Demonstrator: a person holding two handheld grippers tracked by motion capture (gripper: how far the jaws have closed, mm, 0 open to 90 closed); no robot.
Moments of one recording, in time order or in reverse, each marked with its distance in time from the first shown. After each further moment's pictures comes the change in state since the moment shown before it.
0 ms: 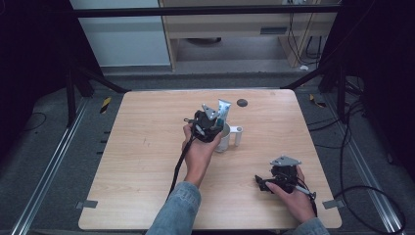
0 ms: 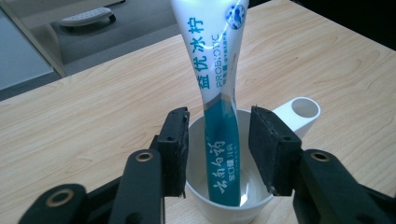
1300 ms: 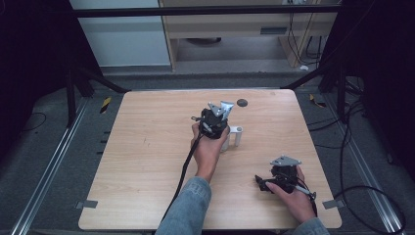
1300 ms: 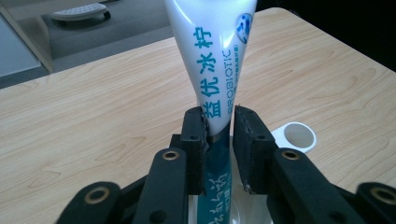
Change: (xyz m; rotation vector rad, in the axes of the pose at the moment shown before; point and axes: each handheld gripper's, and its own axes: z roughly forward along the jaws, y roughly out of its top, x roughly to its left) left arm -0.011 0.007 0.026 -0.016 -0.016 -0.068; right arm 0.000 0.000 0.000 0.001 0.002 0.004
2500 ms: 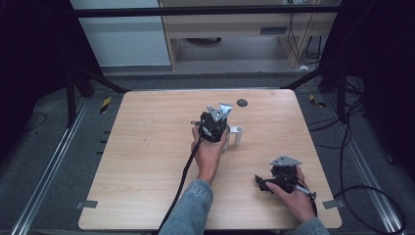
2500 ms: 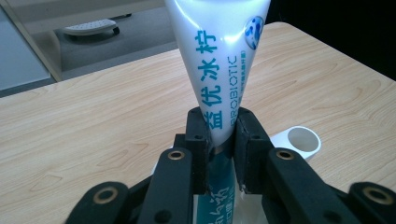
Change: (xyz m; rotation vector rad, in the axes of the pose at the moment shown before) left arm -0.002 -0.011 0.001 -0.071 0.026 -0.013; right arm 0.000 0.000 0.000 -0.001 -0.002 -0.002
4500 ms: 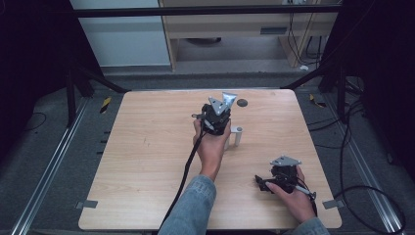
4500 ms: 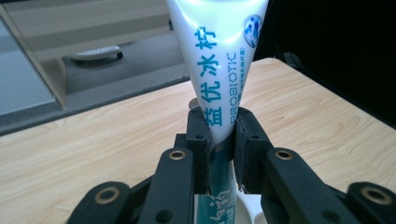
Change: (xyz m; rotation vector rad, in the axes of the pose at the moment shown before) left arm -0.007 0.030 -0.018 -0.089 0.004 -0.001; right arm 0.000 0.000 0.000 -0.001 -0.001 -0.007
